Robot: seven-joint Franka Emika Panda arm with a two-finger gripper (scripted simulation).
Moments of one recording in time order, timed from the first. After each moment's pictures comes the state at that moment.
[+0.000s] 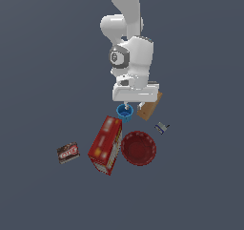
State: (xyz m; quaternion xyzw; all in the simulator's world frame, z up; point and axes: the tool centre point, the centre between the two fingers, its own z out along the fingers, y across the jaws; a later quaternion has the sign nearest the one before) arm -0.059 0.053 0.153 0.98 0.06 0.19 0.06
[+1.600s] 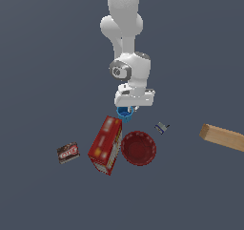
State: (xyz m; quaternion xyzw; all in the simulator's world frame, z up) arm -0.106 0.057 0.071 0.99 0.09 0.13 0.06
